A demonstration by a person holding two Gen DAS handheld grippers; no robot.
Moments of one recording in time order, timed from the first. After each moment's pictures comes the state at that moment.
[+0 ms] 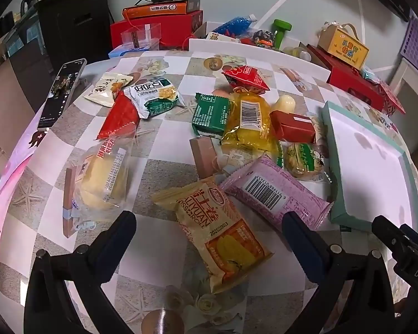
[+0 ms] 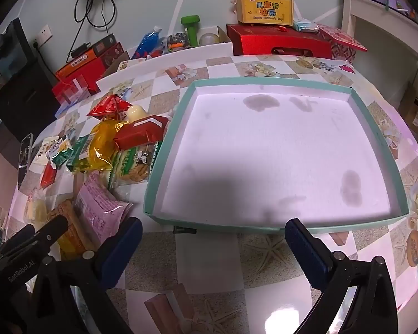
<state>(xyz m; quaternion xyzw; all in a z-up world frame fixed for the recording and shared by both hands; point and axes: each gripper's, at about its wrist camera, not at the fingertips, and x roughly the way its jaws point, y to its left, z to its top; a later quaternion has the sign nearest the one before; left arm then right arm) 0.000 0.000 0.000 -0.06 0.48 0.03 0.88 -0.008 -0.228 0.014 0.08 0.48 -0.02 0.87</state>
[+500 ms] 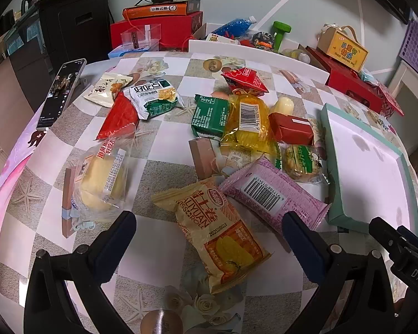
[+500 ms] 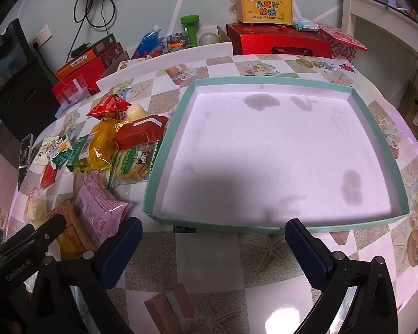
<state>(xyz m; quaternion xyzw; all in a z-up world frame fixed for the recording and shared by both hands) 0.000 0.001 0.001 -0.06 0.48 0.03 0.88 -0.008 -0.229 0.013 0.09 0.48 -0.02 0.87</state>
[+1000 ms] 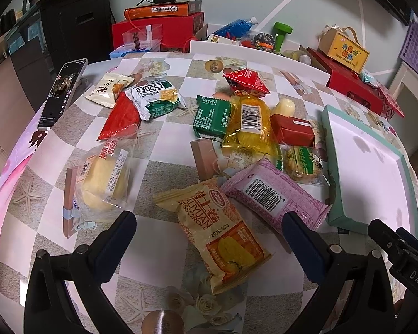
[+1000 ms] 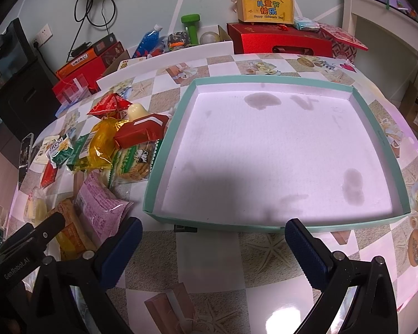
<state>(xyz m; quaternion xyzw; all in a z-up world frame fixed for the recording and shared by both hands) 0.000 0.001 0.002 -0.07 0.46 0.03 0.88 -0.007 -0.228 0.013 0.09 0.48 -0.02 0.87</state>
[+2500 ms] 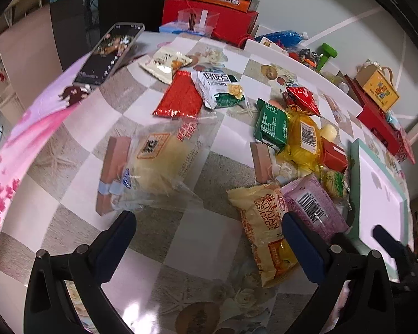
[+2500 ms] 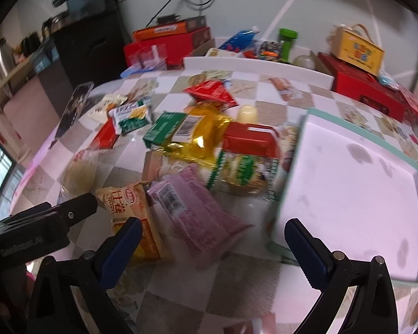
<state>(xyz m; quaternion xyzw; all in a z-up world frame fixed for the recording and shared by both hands) -0.013 0.069 -0.003 -0.18 0.49 0.09 0.85 0.010 -0.116 0.016 -0.04 0.46 0.13 0.88</state>
